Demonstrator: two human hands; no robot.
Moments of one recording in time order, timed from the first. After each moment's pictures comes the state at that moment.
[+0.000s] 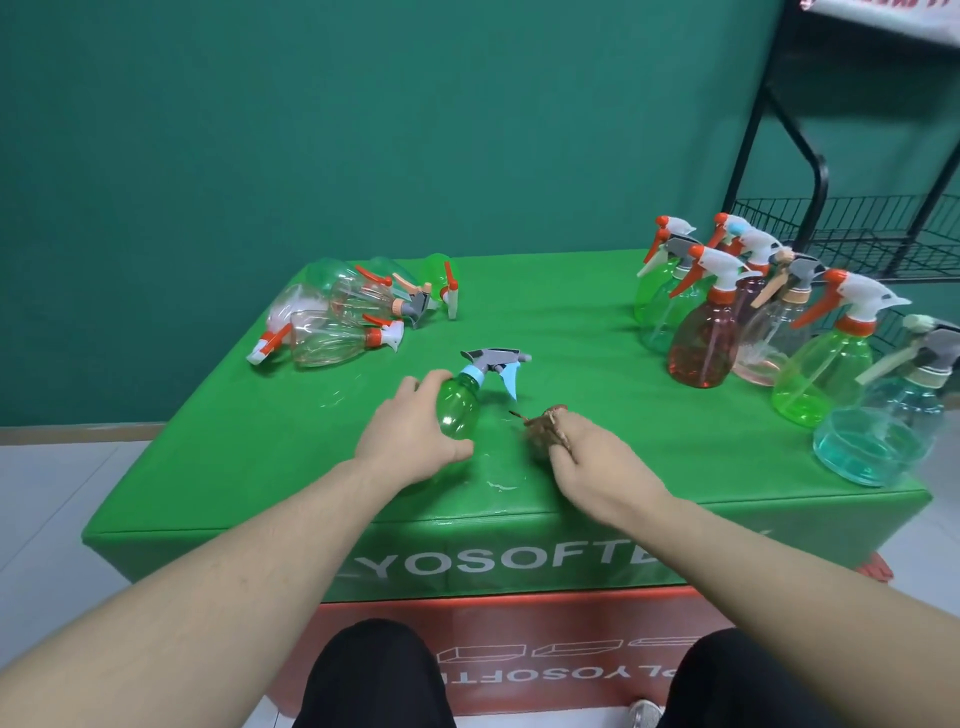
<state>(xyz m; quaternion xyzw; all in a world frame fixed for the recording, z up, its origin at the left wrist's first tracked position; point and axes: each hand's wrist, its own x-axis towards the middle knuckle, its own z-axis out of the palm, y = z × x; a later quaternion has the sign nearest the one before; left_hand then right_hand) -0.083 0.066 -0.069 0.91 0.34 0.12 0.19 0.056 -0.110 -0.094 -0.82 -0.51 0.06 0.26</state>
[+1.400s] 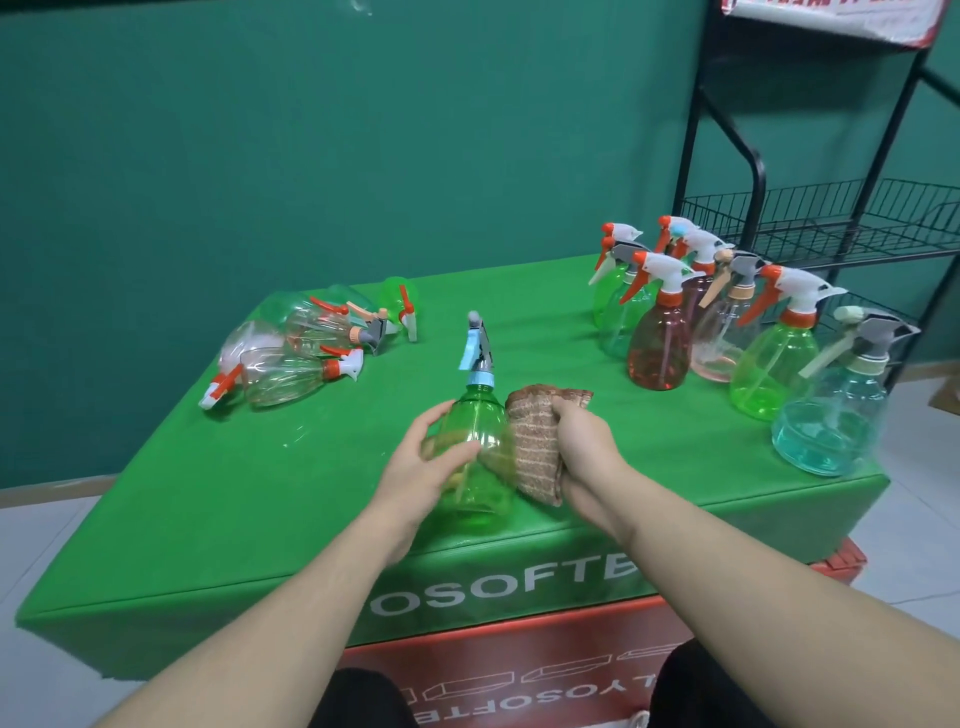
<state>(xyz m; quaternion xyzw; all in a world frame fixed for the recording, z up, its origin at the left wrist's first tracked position) -0.052 0.021 -0.089 0.68 0.28 0.22 0.64 0.075 -0.092 -0.071 -0.59 -0.05 0.36 0.72</state>
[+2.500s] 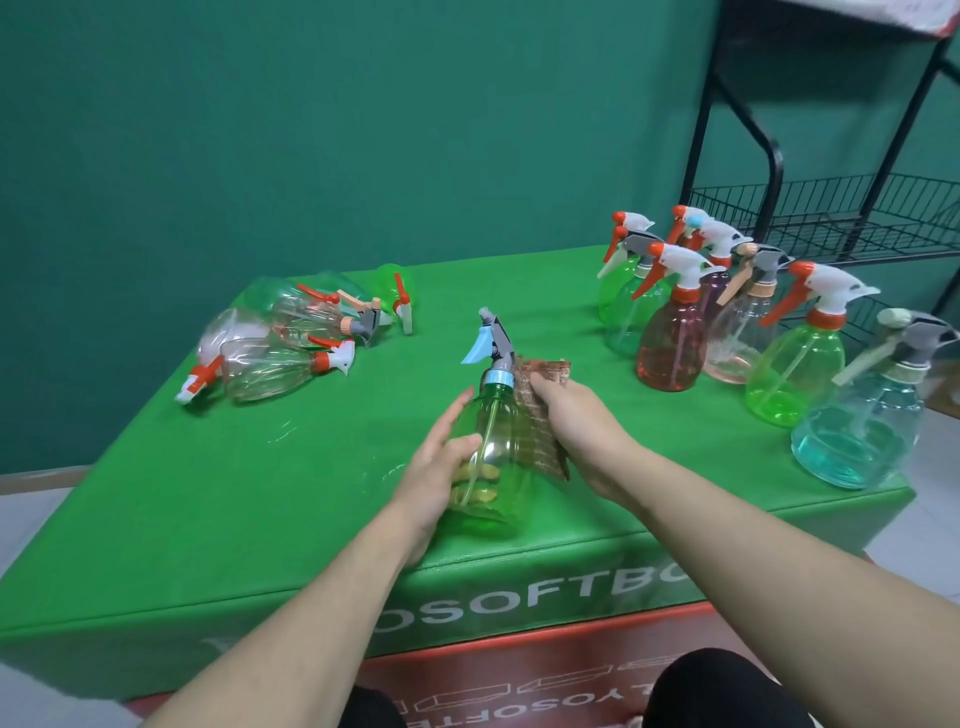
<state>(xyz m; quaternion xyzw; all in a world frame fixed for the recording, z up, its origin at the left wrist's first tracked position) -0.028 0.030 -0.106 0.64 0.23 0.18 0.71 0.104 -0.069 -0.067 -0.72 -0.21 0.30 0.59</state>
